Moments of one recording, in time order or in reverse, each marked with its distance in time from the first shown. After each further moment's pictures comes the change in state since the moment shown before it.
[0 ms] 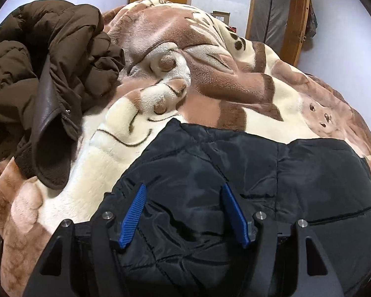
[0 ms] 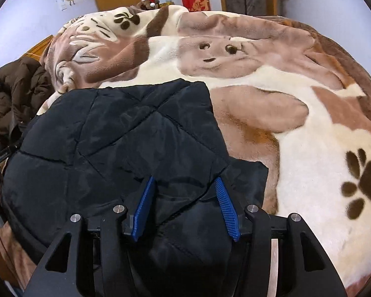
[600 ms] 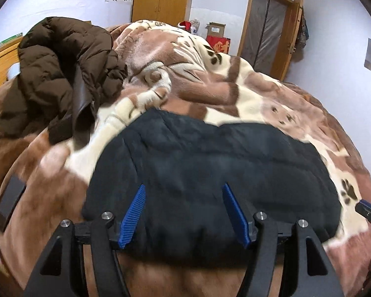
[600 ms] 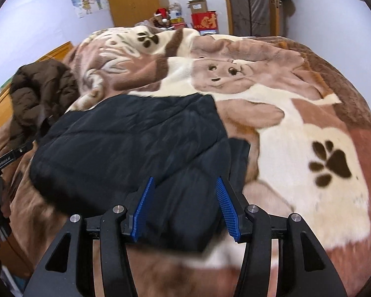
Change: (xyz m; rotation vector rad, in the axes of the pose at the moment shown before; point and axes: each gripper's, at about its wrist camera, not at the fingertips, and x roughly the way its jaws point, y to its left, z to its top) left arm -0.177 -0.061 -0.076 -0.047 -0.035 -0.034; right arm -0.140 0.034 -0.063 -0.046 -0.085 0.035
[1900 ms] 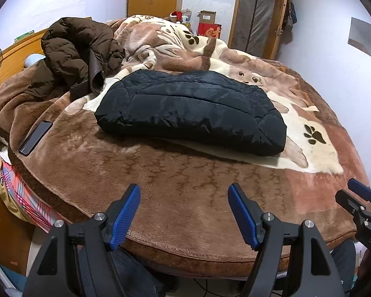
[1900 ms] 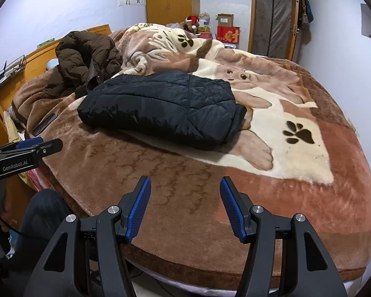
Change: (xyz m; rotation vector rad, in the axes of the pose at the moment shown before) left arm -0.163 -0.084 -0.146 0.030 0.075 0.032; right arm -0.146 0.051 -0.136 -0.183 -0.032 -0.013
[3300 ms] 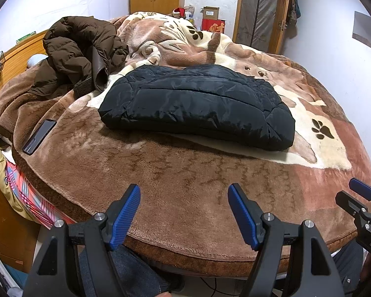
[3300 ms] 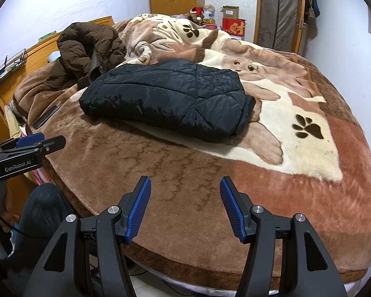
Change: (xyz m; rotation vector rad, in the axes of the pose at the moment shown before) left arm 0.011 -0.001 -0.002 0.000 0.021 0.038; right arm 0.015 0.008 -0.003 -0.009 0.041 0.019
